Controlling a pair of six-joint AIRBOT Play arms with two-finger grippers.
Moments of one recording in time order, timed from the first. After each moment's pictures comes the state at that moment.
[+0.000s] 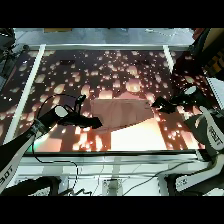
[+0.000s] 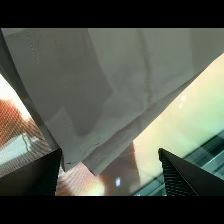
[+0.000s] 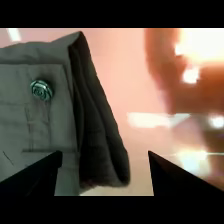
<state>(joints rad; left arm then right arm) -0.31 -1.33 0.83 0.80 -0.86 -1.20 -0.22 -1.73 1.28 -0.93 1.15 1.33</state>
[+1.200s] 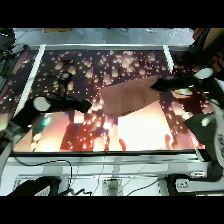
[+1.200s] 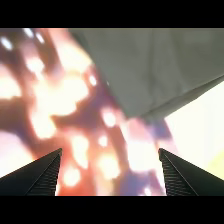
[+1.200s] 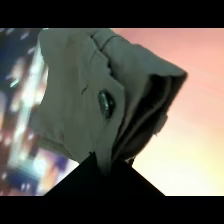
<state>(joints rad) -0.22 -1.07 0.99 1.06 -0.77 -1.16 -0.19 -1.43 1.46 -0.91 1.17 1.21</state>
